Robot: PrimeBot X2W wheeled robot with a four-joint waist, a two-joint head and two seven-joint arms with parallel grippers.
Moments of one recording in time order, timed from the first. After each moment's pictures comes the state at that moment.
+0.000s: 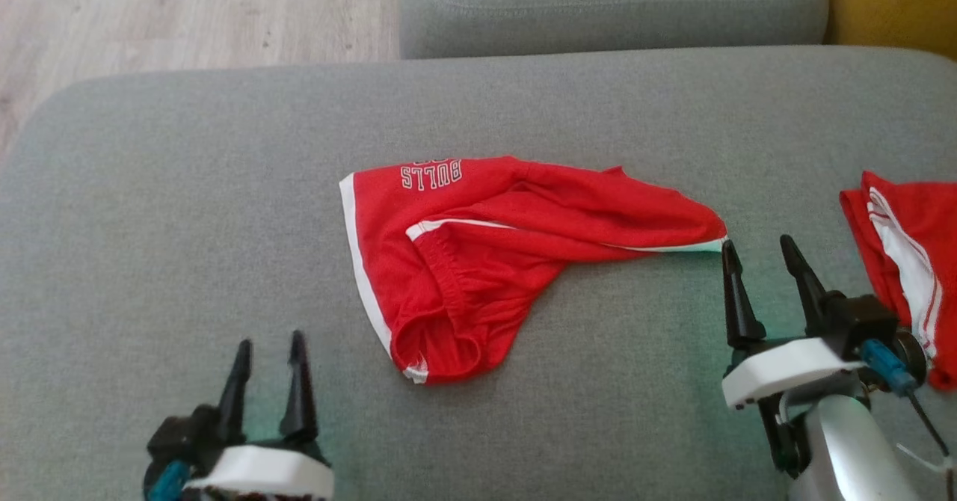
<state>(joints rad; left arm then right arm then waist) -0.01 0.05 -0.11 0.38 -0.35 -0.09 -0.25 -0.18 -0.05 -0.01 0.45 0.04 0.13 -0.26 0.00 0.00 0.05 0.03</state>
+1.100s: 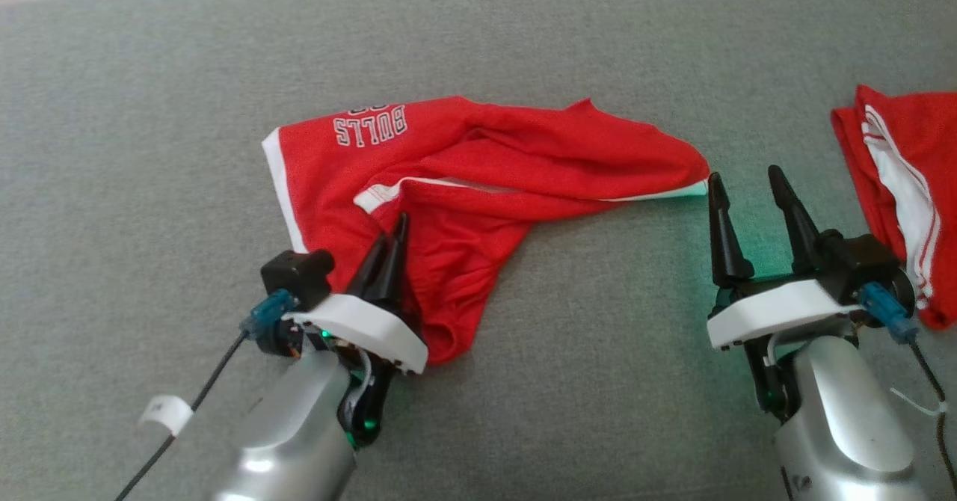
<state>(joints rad) -0.52 0.07 -0.66 0.73 -0.78 -0.12 -0.26 -0.29 -0.05 0.04 0.43 0.10 0.13 -0.26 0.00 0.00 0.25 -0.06</state>
